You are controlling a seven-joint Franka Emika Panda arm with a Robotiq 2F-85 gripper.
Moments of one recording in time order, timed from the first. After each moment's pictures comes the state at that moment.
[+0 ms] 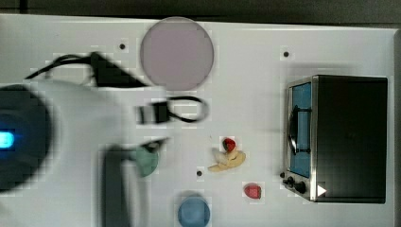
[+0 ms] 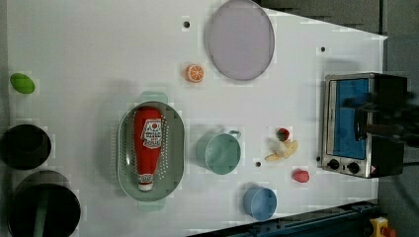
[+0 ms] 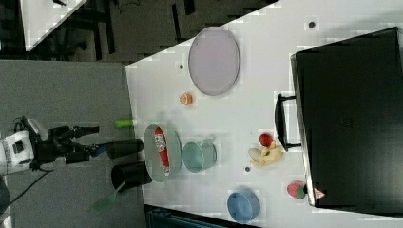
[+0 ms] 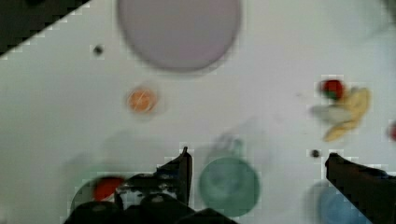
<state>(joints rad) -0.10 -0.16 0.39 -1.86 0.03 0.21 0.02</state>
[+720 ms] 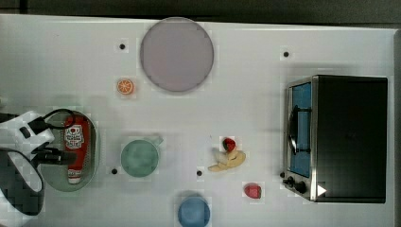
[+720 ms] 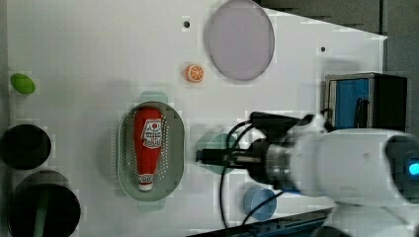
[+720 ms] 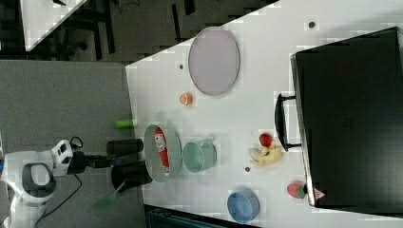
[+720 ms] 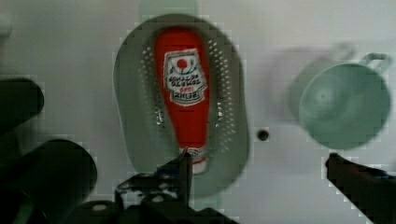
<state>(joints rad) -0.05 0.11 0.76 -1.97 0.02 0.43 0.03</state>
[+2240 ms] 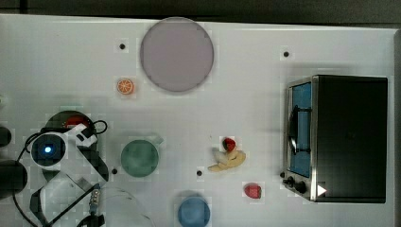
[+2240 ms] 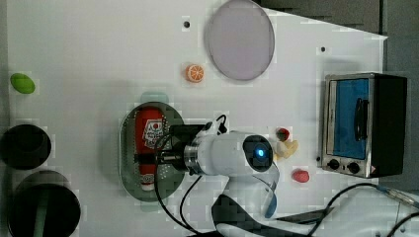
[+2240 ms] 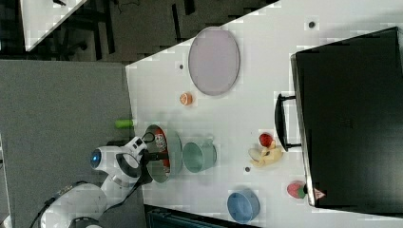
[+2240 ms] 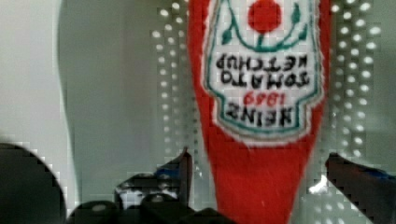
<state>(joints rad) 0.03 0.64 0.67 -2.18 -0.26 1.14 0.04</state>
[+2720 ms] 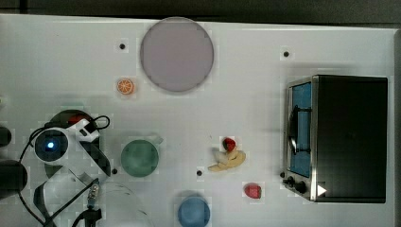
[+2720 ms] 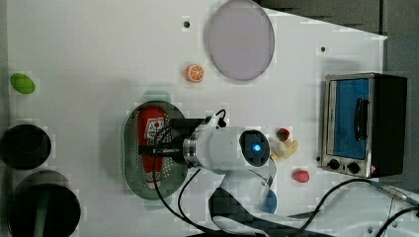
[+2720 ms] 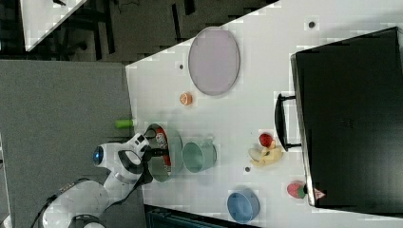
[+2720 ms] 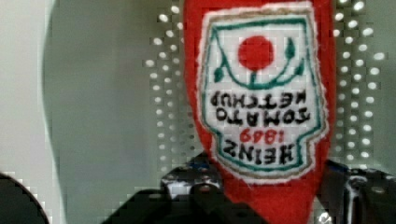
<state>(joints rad) 0.09 0.65 0.60 -2.15 -0.27 1.16 0.04</state>
